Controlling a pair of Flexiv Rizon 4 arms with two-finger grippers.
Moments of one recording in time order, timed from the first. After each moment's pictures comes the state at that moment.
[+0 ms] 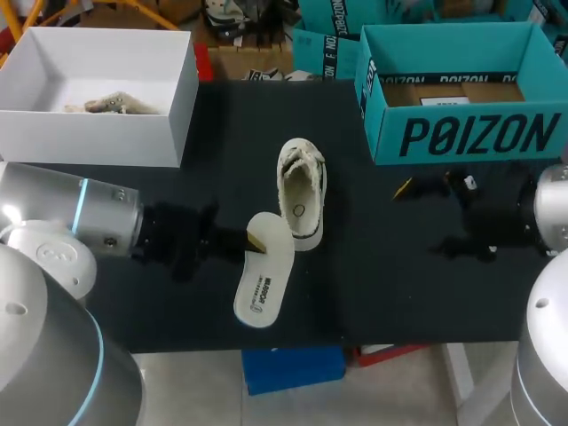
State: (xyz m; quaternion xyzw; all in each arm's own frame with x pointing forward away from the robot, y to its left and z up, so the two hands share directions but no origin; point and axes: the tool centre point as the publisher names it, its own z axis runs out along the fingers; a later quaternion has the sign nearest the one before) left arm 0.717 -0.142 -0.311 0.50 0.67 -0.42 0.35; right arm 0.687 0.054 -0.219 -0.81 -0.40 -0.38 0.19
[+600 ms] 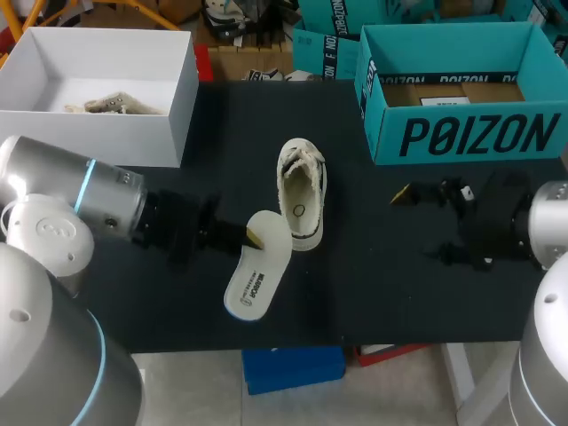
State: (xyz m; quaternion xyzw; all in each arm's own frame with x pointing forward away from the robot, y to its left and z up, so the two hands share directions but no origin) left arm 0.733 -0.139 -0.316 0.54 0.65 -0.43 0.31; right arm 0.680 0.059 -0.219 -0.81 -0.39 -0.40 0.17
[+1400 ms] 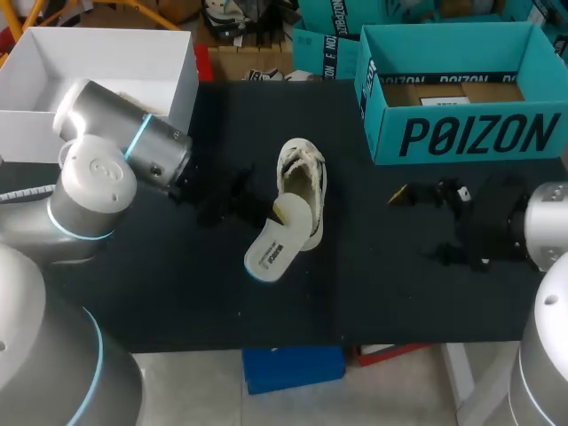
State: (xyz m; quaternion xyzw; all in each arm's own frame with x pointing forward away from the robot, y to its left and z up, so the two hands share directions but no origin) left arm 0.802 -0.180 -0.346 0.59 0.64 -0.43 0.24; right arm 0.680 0.062 -0.221 -0.81 -0.39 -0.40 0.16
